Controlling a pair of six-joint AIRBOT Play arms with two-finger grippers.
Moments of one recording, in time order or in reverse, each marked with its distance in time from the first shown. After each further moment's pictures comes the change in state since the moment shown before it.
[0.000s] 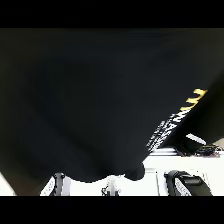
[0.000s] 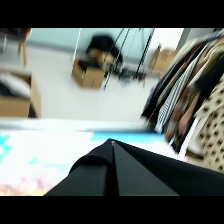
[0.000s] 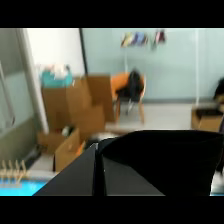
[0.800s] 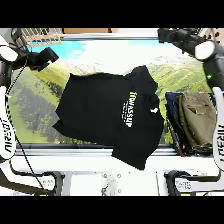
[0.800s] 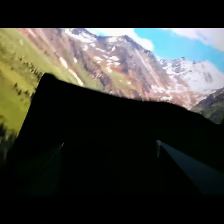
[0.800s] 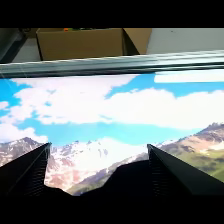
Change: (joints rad) left arm 0.076 -0.765 -0.001 0.068 0.014 -0.032; right arm 0.024 -0.652 -0.001 0.089 -0.149 -0.099
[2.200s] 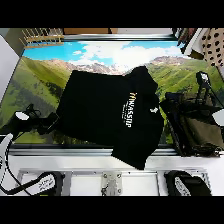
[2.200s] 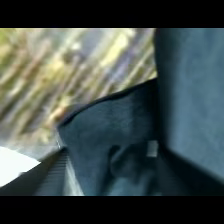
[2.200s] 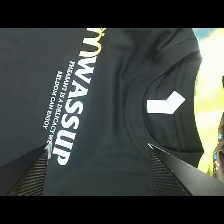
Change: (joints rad) left arm 0.207 0.294 -1.085 -0.056 0.150 0.013; right arm -0.111 0.714 -0.914 0.074 0.395 -0.013
